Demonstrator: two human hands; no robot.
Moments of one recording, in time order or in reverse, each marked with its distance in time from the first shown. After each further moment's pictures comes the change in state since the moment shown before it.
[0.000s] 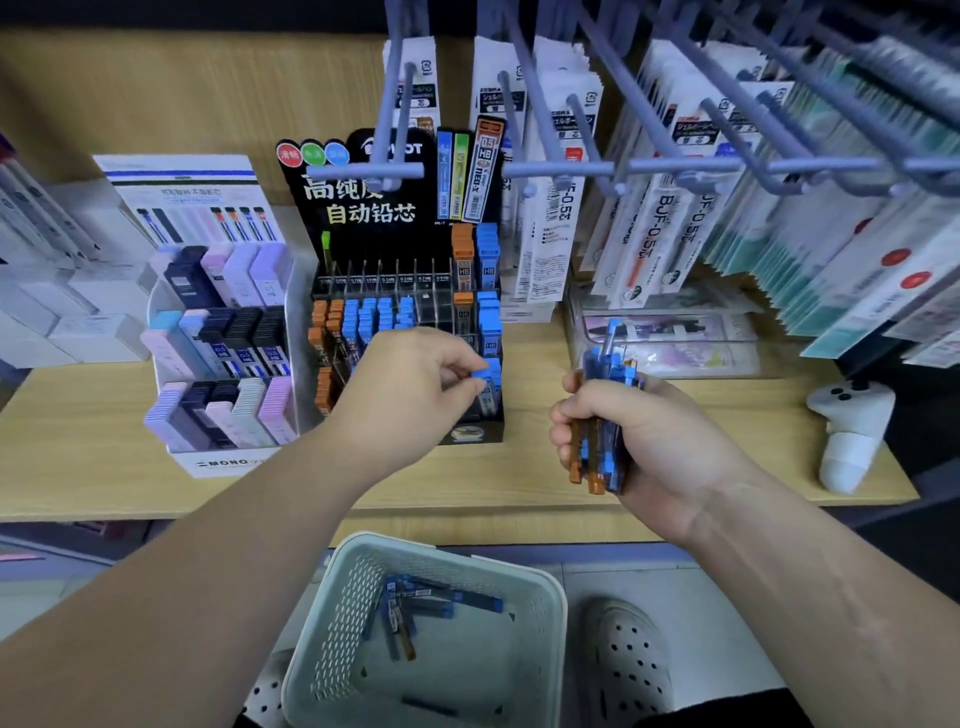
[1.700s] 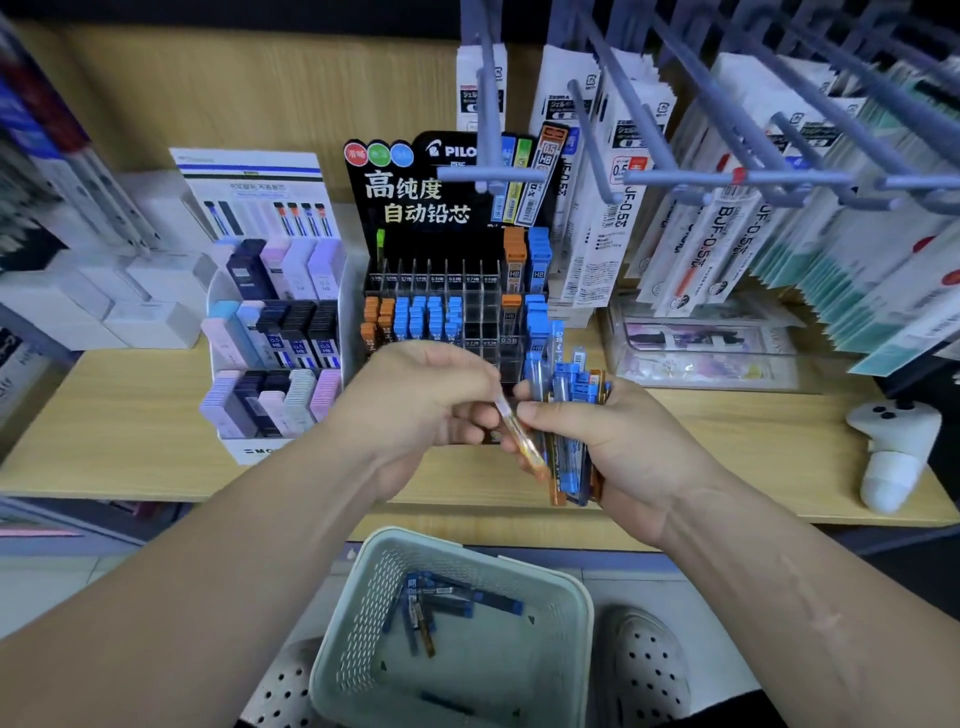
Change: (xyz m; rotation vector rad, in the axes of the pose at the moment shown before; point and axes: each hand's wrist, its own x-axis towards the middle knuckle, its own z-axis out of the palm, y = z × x) left_hand -0.021 0.012 -0.035 -0.872 -0.101 -0.638; right_hand 0.016 0.020 0.040 -0.136 -0.053 -0.006
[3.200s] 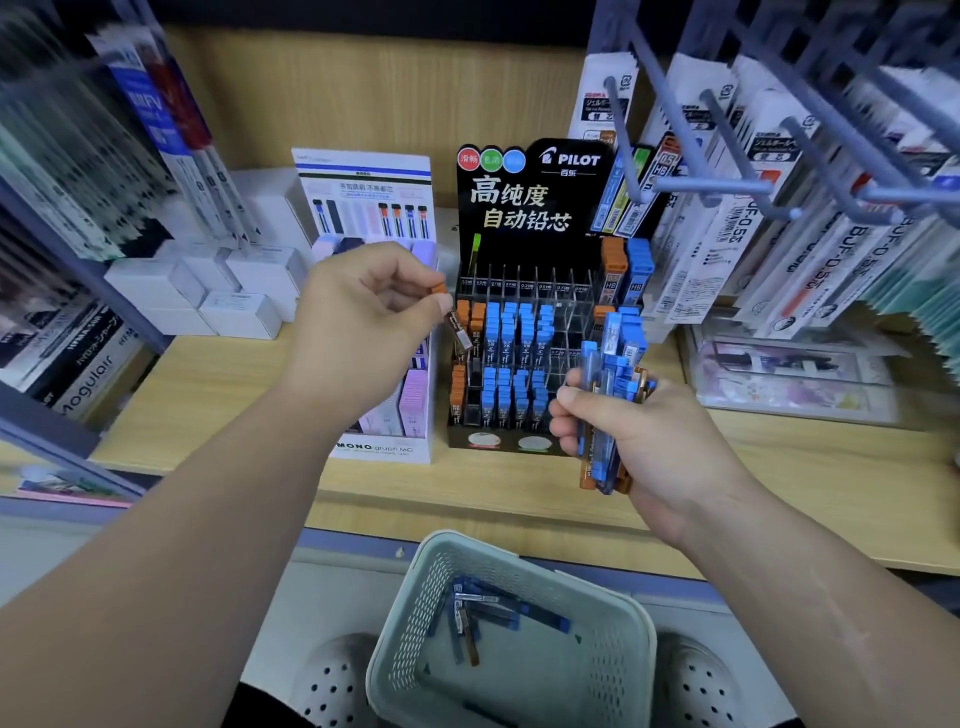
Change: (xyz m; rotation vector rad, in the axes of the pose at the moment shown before) left_hand 0.013 0.018 -0.102 0.367 0.382 0.611; right_hand 0.029 0.013 0.041 -0.052 0.135 -0.134
